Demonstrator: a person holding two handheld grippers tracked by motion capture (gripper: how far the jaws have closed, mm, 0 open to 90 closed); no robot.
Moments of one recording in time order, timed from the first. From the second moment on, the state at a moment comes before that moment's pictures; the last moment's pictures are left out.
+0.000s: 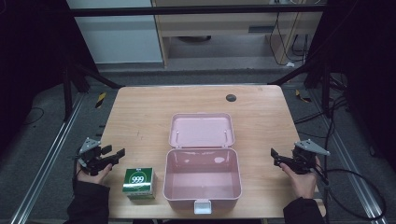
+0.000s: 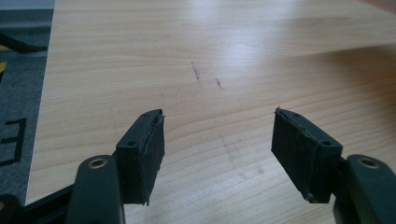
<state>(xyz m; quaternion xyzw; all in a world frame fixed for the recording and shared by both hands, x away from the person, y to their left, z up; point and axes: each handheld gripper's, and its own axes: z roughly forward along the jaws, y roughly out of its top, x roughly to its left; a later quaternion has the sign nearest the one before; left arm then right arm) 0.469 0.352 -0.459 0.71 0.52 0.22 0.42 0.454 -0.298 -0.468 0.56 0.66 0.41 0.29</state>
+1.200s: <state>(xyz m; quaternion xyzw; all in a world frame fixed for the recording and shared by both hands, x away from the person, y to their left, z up) 0.458 0.336 -0.389 0.85 0.32 0.14 0.41 0.451 -0.298 -0.469 0.55 0.68 0.37 0.30</state>
